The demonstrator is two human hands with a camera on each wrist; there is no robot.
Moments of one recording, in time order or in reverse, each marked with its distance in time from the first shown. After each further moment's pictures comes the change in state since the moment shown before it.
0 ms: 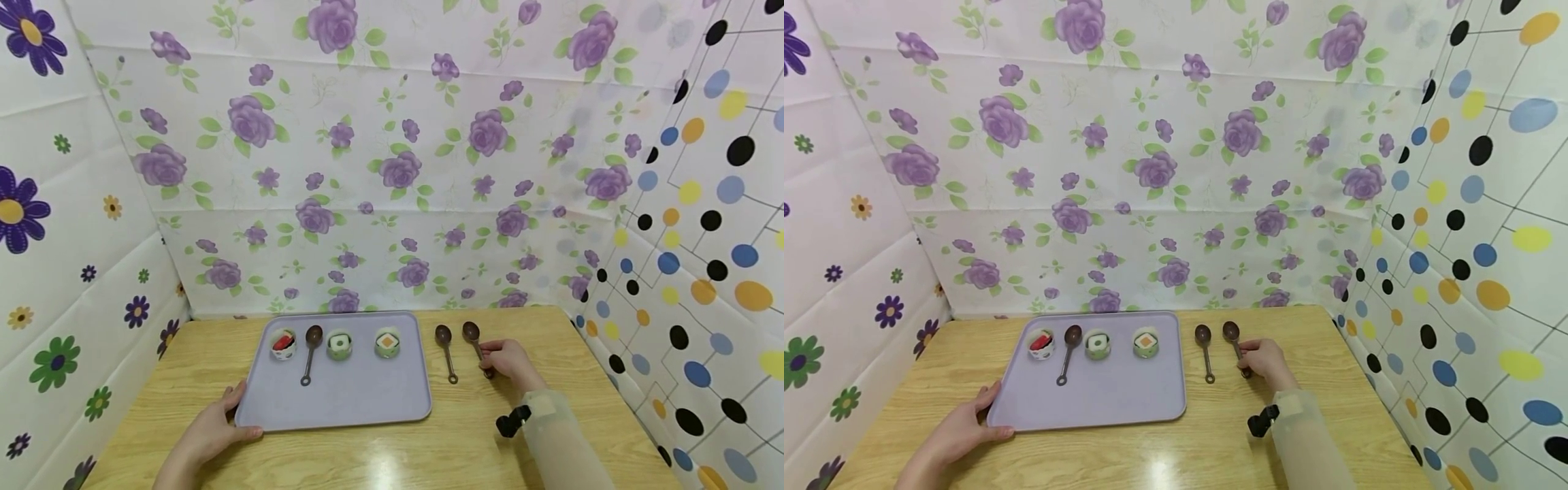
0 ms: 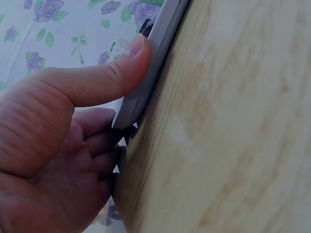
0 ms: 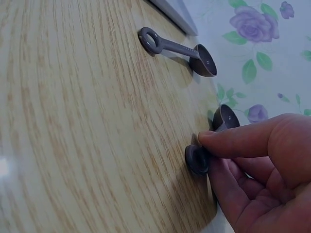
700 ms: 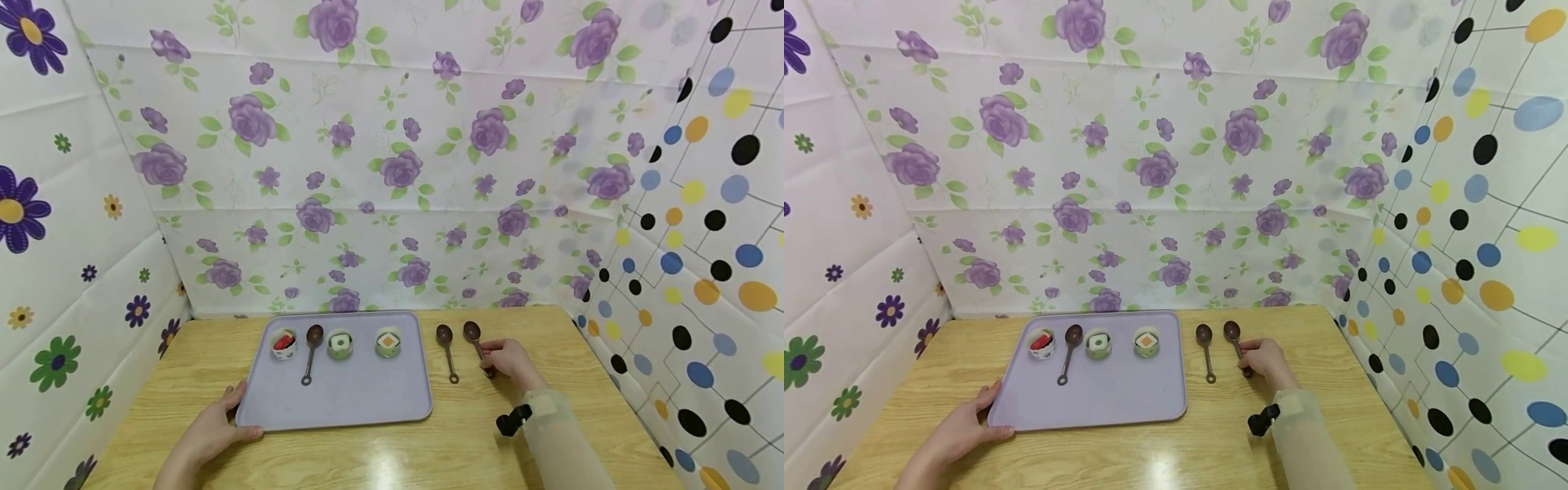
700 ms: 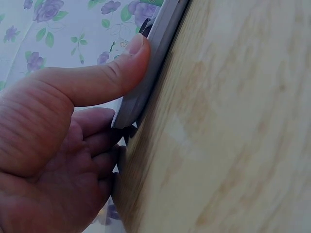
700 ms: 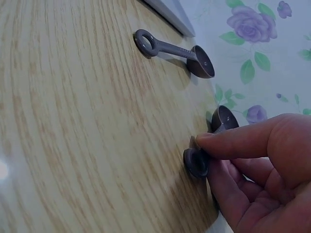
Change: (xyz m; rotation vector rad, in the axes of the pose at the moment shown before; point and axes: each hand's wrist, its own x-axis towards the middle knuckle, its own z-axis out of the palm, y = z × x) left_hand -0.001 0.001 0.000 -0.018 -0.003 -0.016; right_hand 0.000 -0.001 0.002 0.010 0.010 0.010
